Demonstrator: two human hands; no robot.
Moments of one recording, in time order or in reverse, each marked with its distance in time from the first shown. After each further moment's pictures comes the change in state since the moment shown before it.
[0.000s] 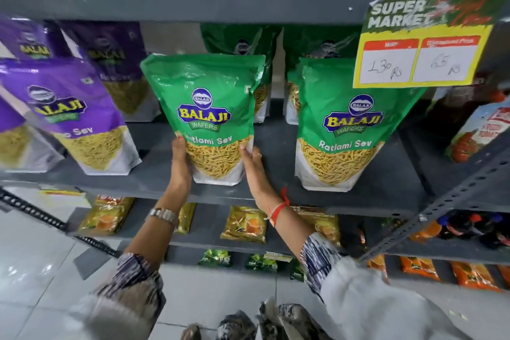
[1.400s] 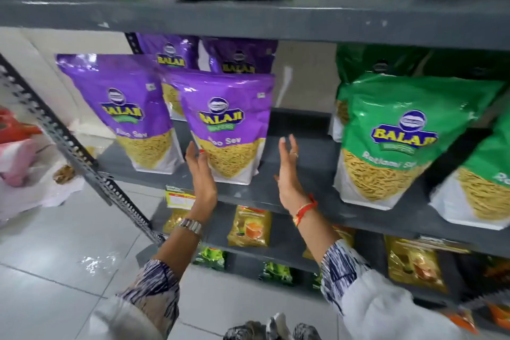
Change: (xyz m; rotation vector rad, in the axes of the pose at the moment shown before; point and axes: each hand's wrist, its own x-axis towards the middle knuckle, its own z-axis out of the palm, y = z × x) left_hand 0.048 0.070 -0.206 0.168 0.259 0.257; right_hand 0.037 -0.005 0.223 0.107 0.152 0.013
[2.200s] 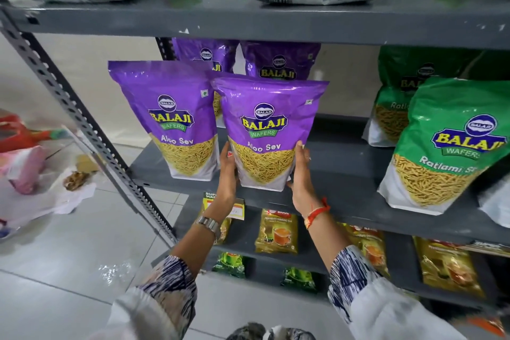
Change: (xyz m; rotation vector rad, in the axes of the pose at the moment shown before) left_hand 0.041 0.016 -0.054 -0.126 -0.275 -0.249; right_hand 0.000 0.027 0.081 0.094 0.018 -0.003
